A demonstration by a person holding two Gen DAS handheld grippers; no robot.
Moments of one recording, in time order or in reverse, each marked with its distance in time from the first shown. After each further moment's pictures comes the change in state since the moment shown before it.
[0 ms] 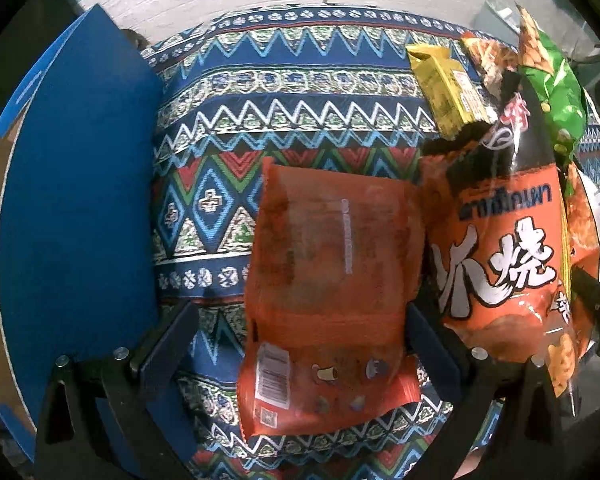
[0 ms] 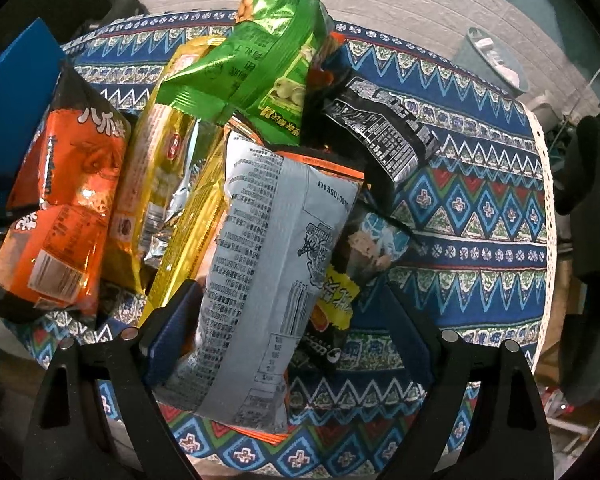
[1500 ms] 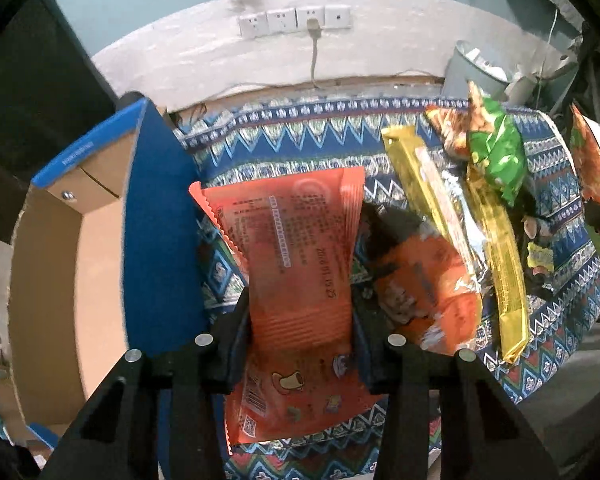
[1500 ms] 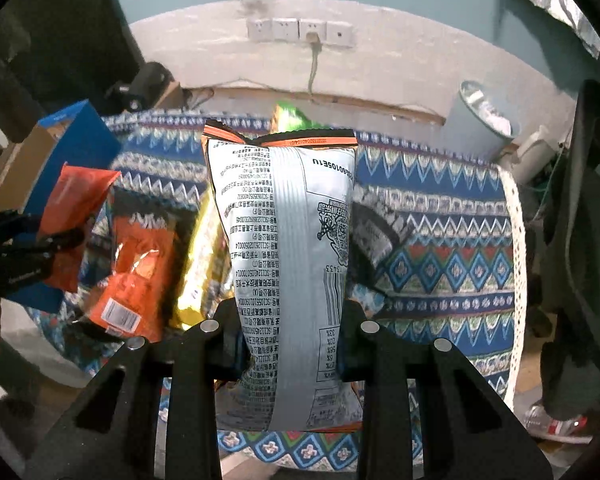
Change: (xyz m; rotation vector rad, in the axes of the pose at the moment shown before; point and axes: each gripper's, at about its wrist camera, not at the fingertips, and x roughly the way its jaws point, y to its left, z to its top) left arm -0.082 -0.004 -0.023 0.070 -0.241 0.004; right arm -0.094 -0.006 0.019 0.015 -0.217 0.077
